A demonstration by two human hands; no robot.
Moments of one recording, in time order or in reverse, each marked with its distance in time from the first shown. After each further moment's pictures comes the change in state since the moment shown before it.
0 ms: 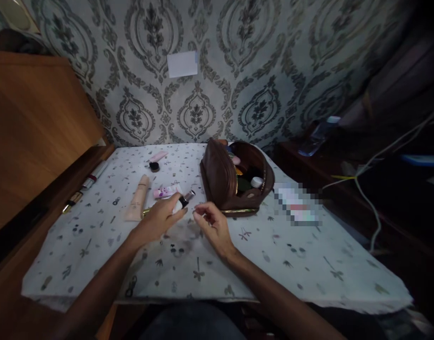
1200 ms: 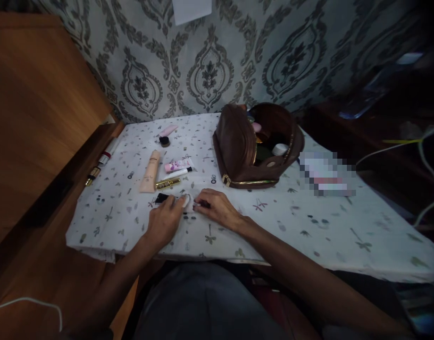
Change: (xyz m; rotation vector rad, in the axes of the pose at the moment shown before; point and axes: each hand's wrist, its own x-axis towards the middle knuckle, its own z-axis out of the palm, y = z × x) left_hand -0.077 -0.025 0.040 0.930 -0.031 -0.168; right_hand -0.004 0.025 0.005 -0.428 -0.511 -0.180
